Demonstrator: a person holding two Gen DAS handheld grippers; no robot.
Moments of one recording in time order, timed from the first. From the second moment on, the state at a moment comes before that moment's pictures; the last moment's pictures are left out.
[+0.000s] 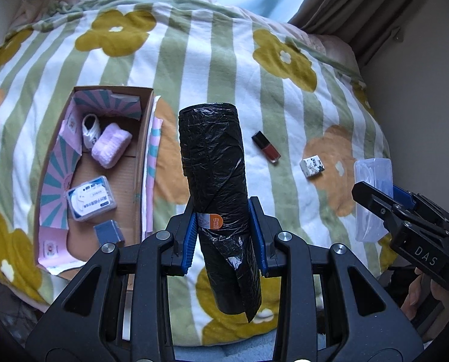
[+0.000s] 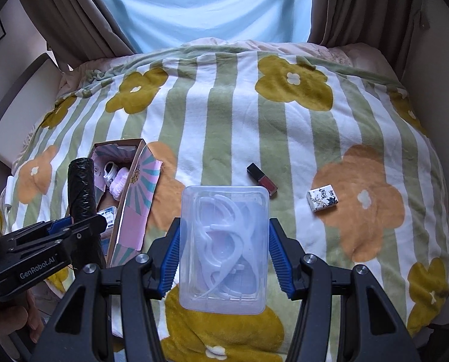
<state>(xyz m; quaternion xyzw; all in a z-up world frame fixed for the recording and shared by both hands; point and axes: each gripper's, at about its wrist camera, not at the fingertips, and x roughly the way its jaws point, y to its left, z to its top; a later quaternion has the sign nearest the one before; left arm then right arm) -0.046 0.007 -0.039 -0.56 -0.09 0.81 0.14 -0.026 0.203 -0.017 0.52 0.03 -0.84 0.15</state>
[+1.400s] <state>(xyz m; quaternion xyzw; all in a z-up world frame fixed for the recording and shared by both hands) -0.031 -0.157 -0.087 -0.57 -0.20 0.80 -0.04 -0.078 -0.016 -0.061 0.54 0.13 -0.76 0.34</state>
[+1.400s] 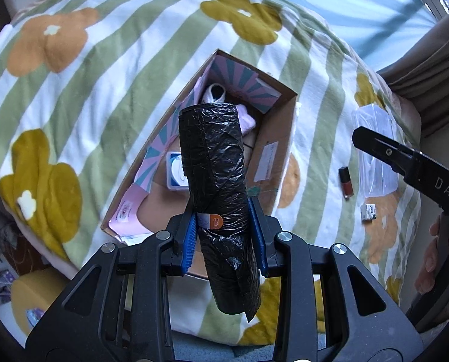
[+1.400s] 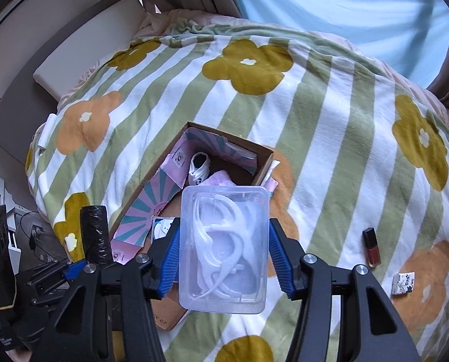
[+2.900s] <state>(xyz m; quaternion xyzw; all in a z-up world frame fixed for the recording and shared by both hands) -0.069 -0.156 -0.204 -0.64 -0.20 0.74 -0.07 -0.120 -0.094 -0.161 0.57 0.17 -0.71 0.38</state>
